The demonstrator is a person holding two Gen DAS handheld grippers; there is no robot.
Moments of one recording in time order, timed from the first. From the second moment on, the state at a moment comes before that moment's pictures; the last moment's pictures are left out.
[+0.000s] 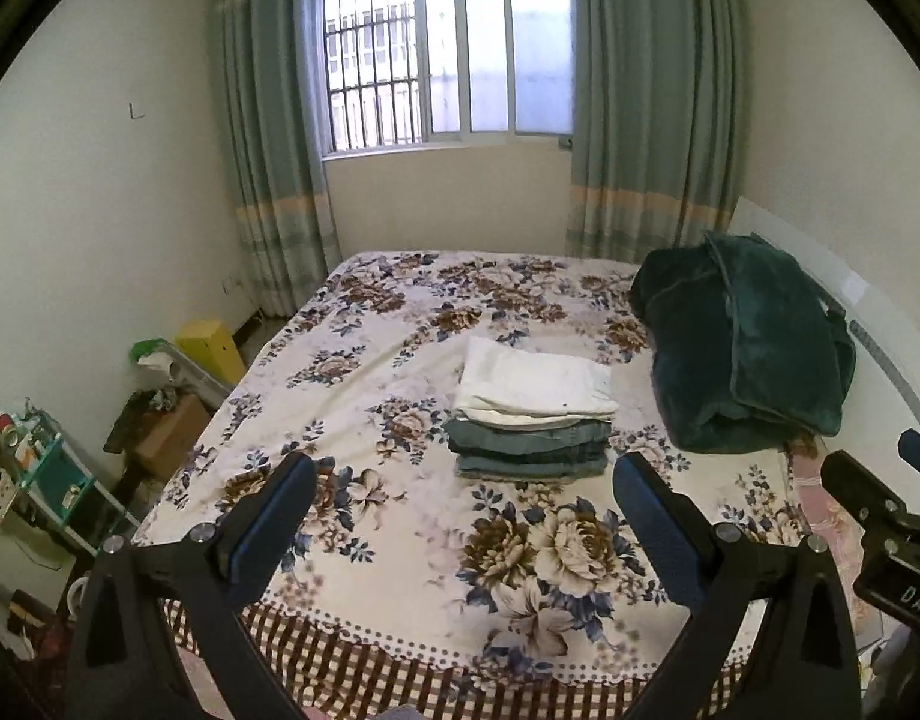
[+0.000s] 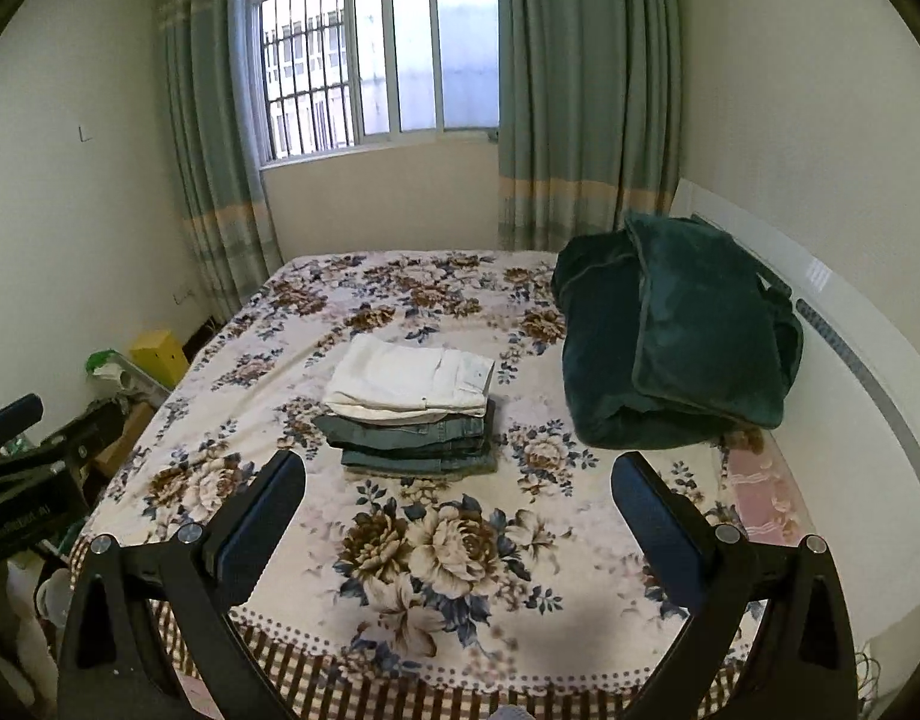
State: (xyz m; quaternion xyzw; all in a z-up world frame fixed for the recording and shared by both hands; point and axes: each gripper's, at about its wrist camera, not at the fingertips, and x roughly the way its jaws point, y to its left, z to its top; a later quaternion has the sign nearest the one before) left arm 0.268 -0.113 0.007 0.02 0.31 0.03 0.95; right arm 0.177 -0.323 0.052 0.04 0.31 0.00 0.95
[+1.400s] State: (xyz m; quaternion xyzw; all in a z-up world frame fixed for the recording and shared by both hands) left arm 0.176 -0.107 0.054 0.02 0.27 0.02 0.96; right arm 0.076 -0.312 0.119 0.03 0.26 0.01 0.97
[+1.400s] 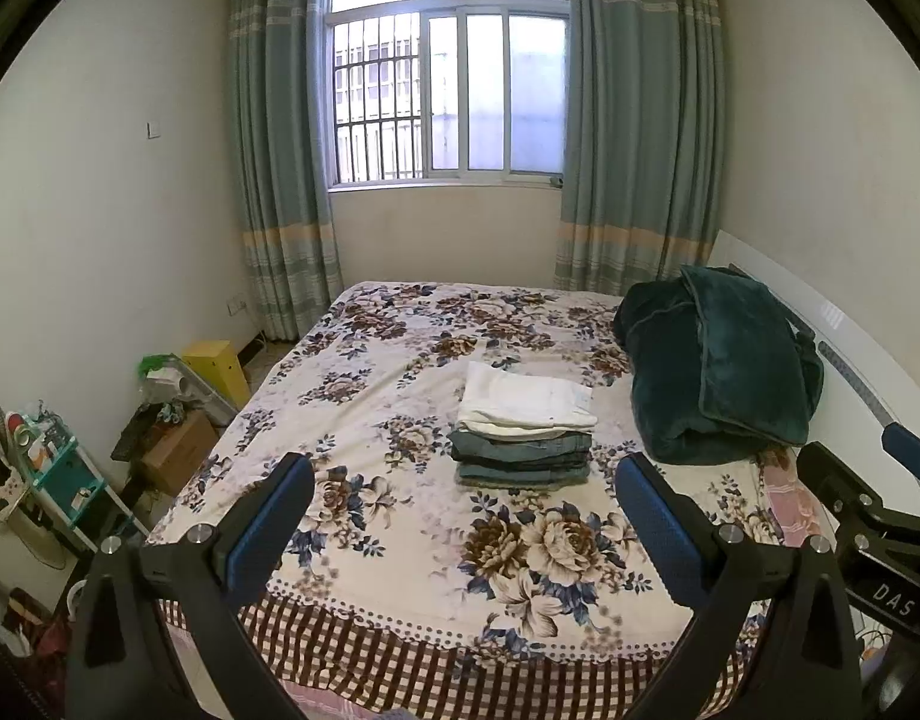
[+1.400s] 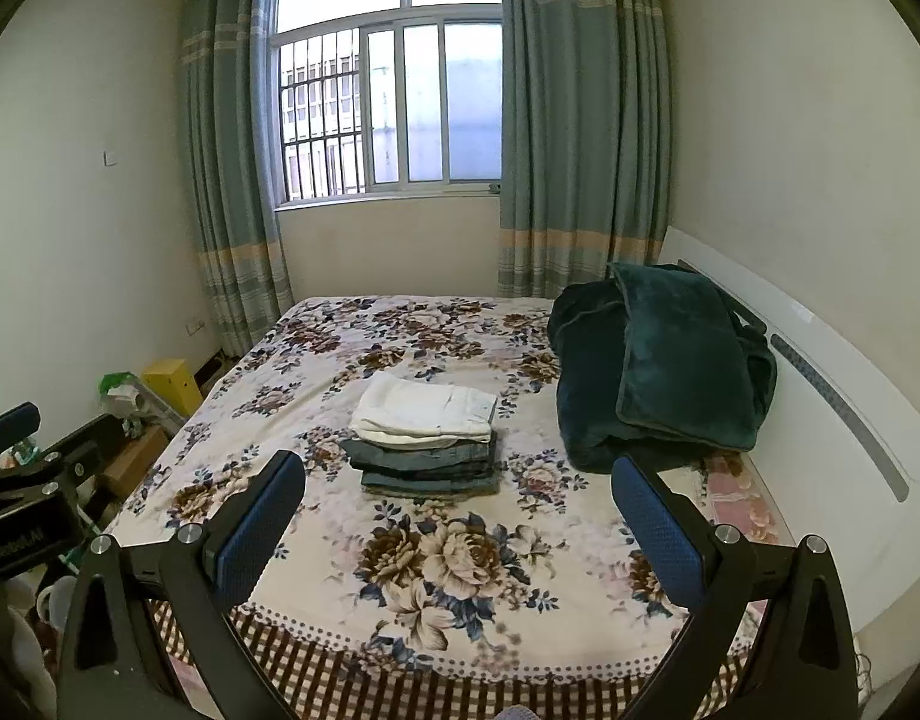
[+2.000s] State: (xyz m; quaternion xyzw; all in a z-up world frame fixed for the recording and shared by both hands) left arm 0.170 -0.108 0.058 0.01 0.27 0.03 0.96; right arm 0.075 -0.311 0.120 0.03 0.26 0.01 0.97
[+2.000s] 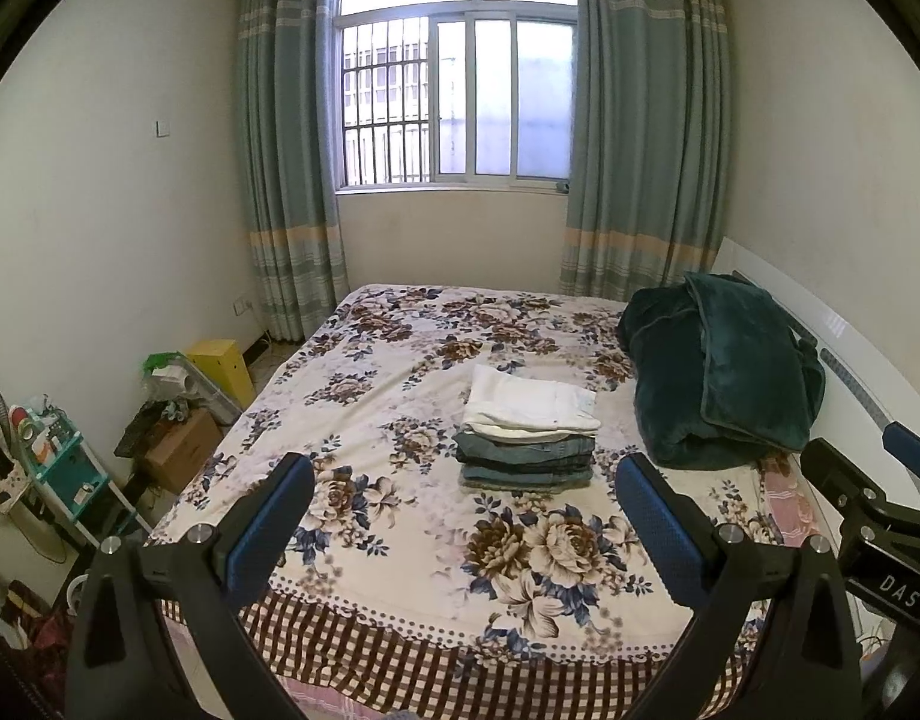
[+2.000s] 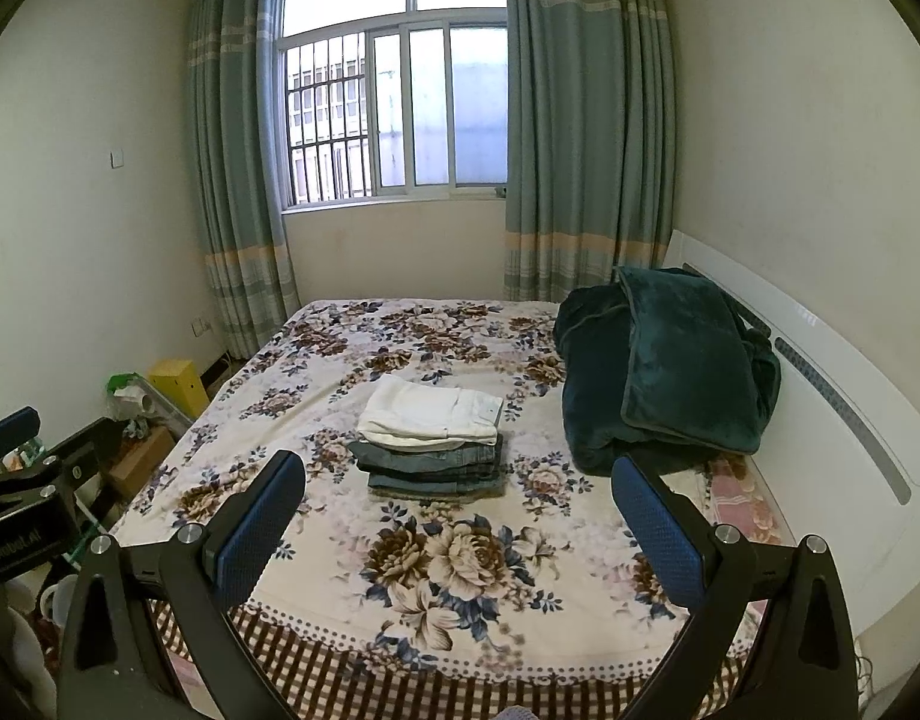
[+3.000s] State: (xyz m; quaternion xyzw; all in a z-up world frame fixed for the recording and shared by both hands) left arm 0.161 -0.102 0.059 0.01 0.26 0.04 0.96; right arm 0.073 -0.305 0.128 0.03 0.25 0.02 0.97
